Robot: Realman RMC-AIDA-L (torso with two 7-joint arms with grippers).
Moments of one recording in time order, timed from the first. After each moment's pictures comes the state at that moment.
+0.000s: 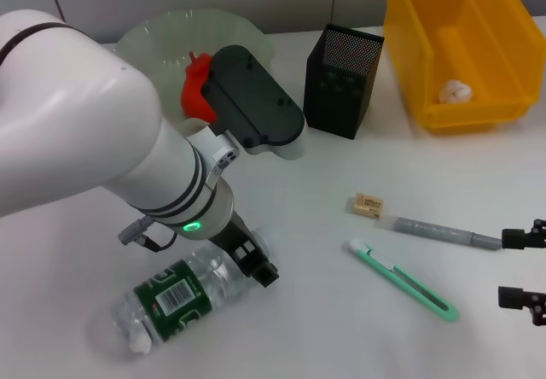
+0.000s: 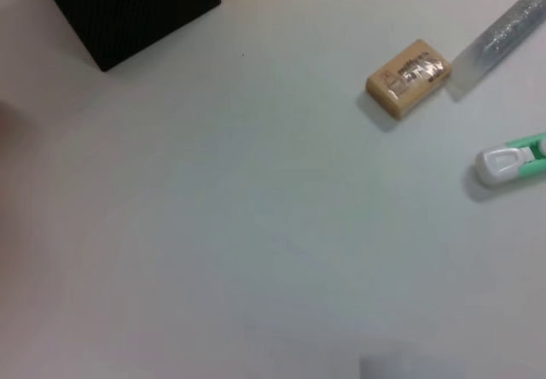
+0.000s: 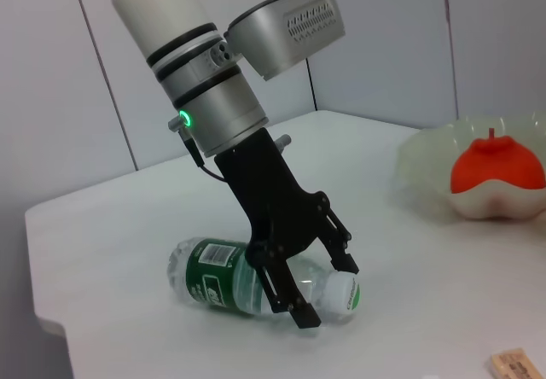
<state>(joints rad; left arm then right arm) -0.75 -2.08 2.01 1.25 2.56 1.25 -2.86 0.22 2.00 -0.47 -0.86 -2.12 -1.96 1.22</state>
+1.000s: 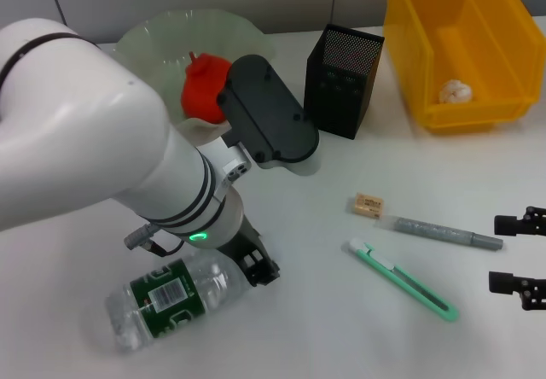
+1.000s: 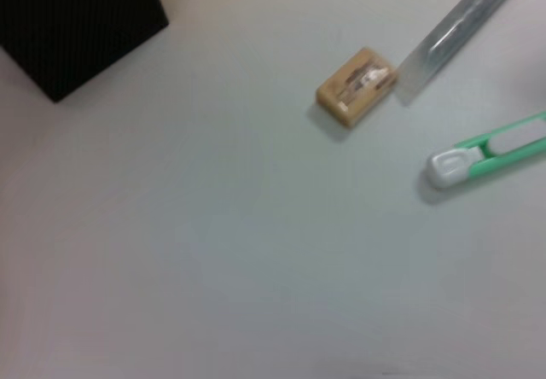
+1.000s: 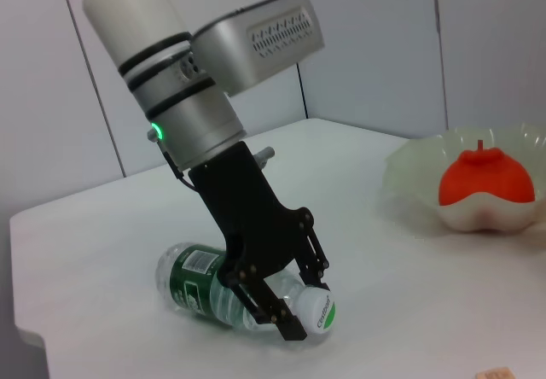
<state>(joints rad) -0.74 -2.08 2.05 1.29 2.55 1.25 -2.82 0.24 2.01 -0.46 -0.86 -2.12 -1.94 1.22</state>
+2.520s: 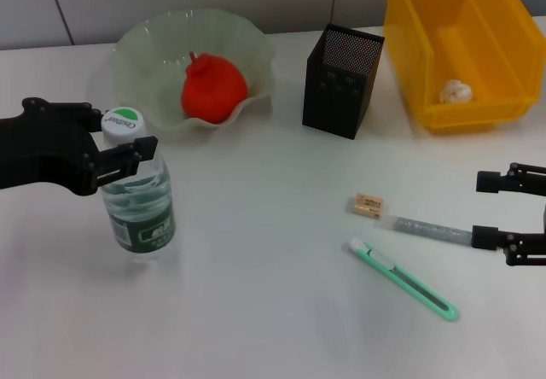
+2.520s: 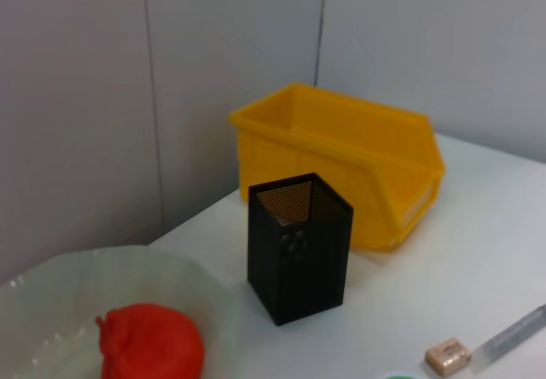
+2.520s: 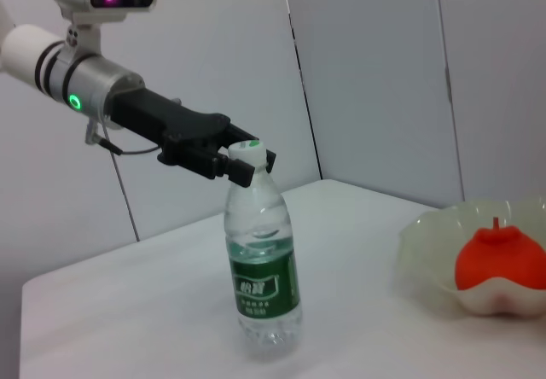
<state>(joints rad) -0.10 -2.07 1.29 1.76 1.98 1.37 -2.14 0.30 2.02 -0.44 -0.88 -2.05 -1.97 1.31</state>
